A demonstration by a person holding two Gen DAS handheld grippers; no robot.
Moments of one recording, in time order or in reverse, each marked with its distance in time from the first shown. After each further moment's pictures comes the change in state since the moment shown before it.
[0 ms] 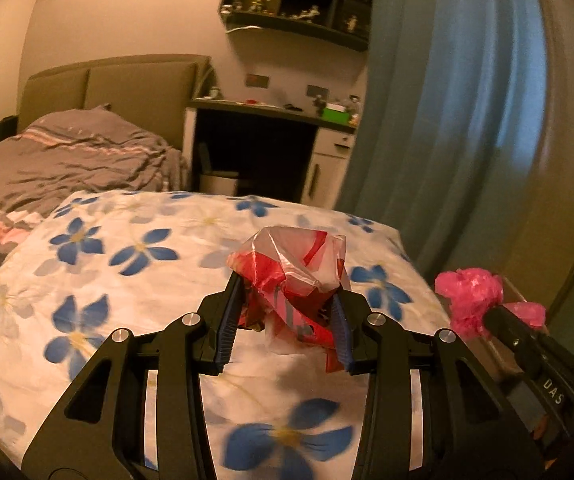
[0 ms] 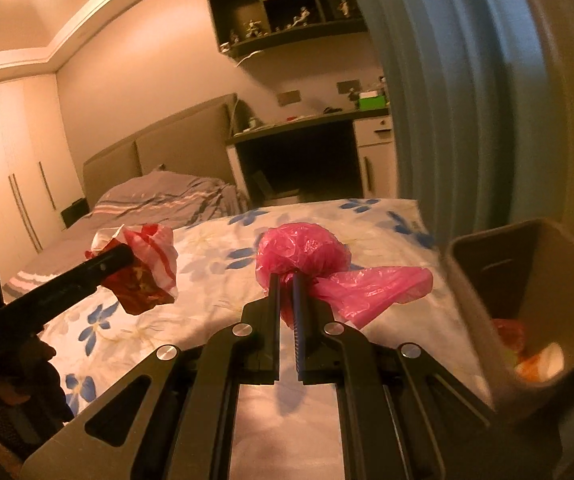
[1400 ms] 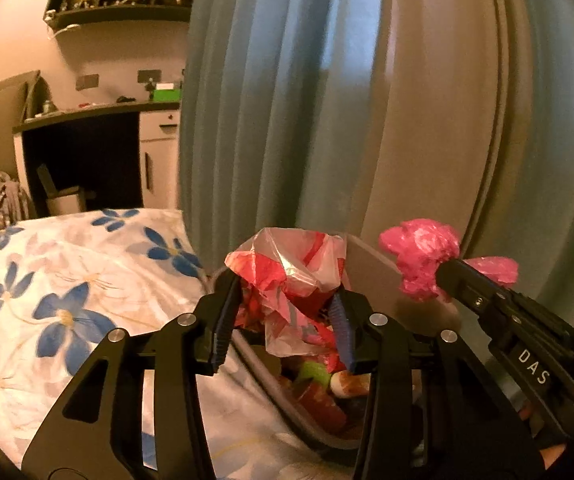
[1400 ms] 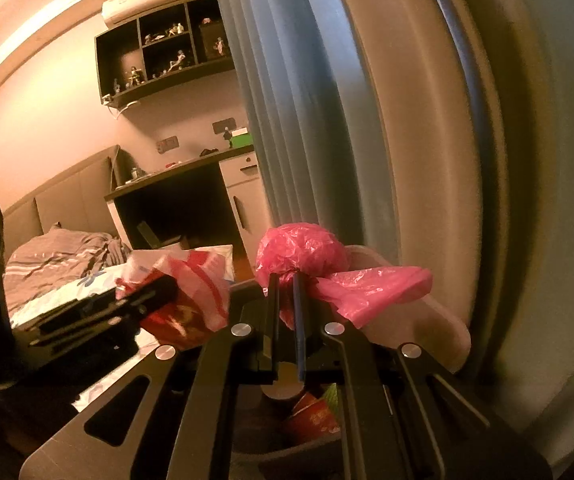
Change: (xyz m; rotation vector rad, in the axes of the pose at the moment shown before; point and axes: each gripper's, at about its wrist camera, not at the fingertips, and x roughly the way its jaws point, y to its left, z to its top) left arm 0.101 -0.262 -0.035 0.260 0.085 -0.436; right arm -0.050 -0.198 0.008 0.145 -0.136 -0.337
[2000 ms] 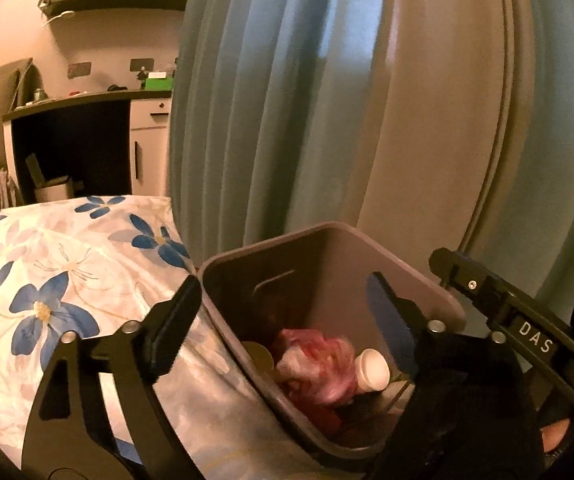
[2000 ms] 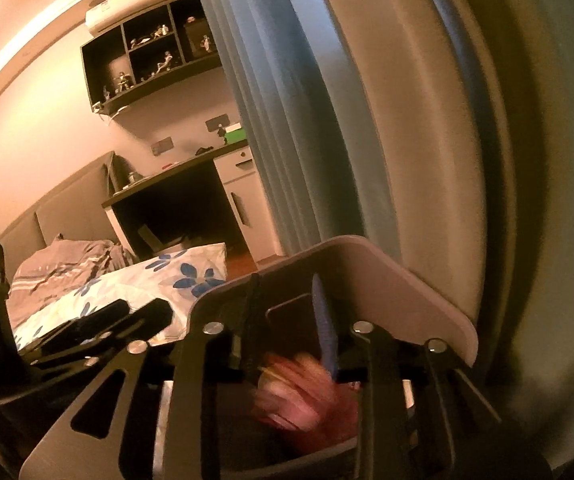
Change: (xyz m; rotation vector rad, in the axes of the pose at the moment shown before) left arm 0.016 0.009 -0.009 -0.021 0.015 -0.032; right arm 0.005 -0.017 -0.001 0.070 0.021 0.008
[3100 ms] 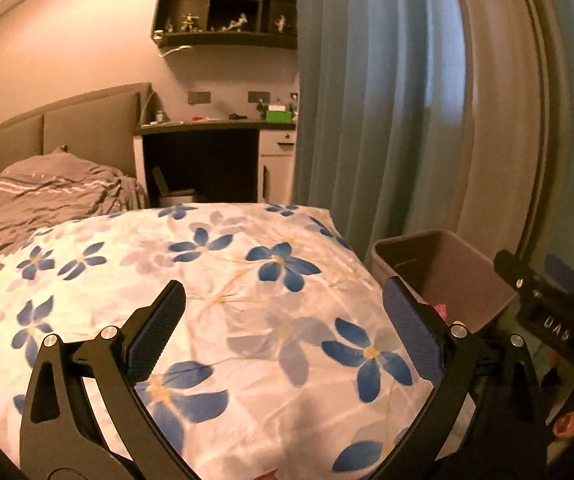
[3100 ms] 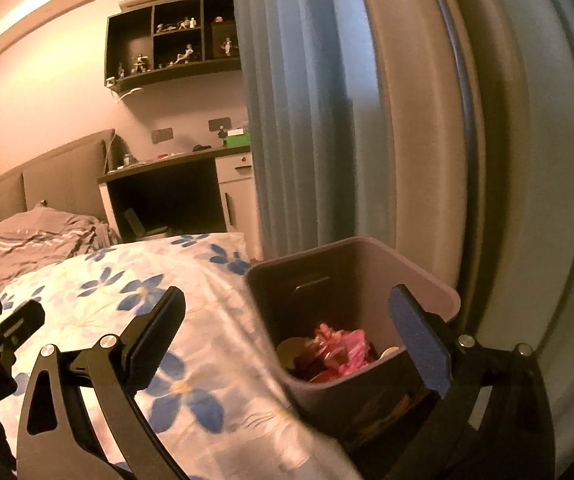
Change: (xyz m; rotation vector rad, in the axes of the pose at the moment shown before) left arm -0.202 0.065 -0.048 -0.060 -0.114 0.404; right arm -0.085 0.120 -0.041 -0.168 -0.049 -0.141
